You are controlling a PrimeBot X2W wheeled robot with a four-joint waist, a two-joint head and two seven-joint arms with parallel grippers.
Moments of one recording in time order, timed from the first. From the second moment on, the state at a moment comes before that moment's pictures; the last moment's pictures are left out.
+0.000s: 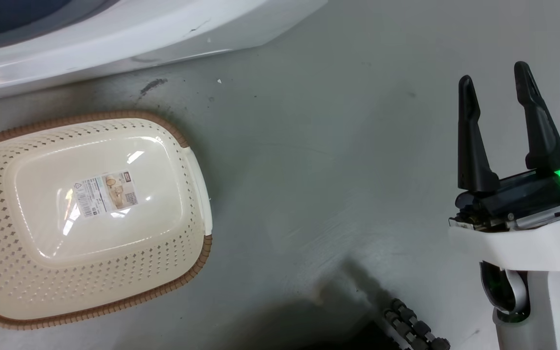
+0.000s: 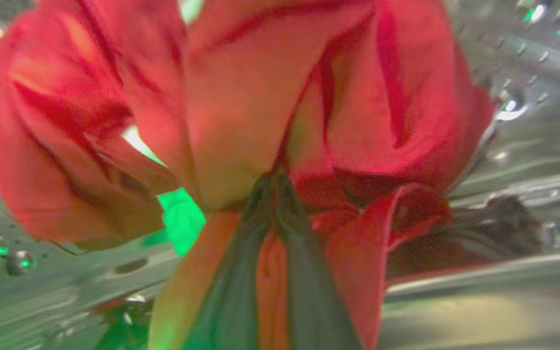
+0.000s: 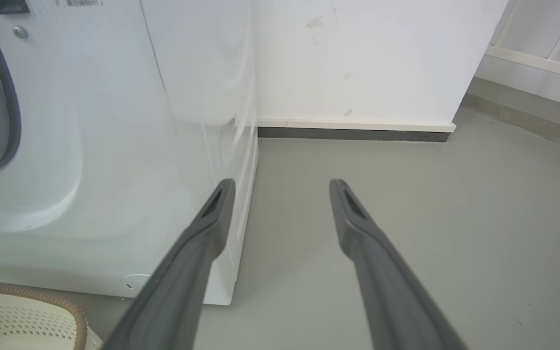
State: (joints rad) left arm -1.59 0.60 -0.55 0.98 -0.45 -0.13 0.60; right arm -0.30 -0.05 0.09 -0.21 0.14 0.13 -0.26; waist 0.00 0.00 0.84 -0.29
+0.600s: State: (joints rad) left arm -1.34 0.54 -0.58 0.99 -0.55 -0.13 0.13; right arm -0.25 -0.05 0.11 -0.17 0.09 0.13 -0.26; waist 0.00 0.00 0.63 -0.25
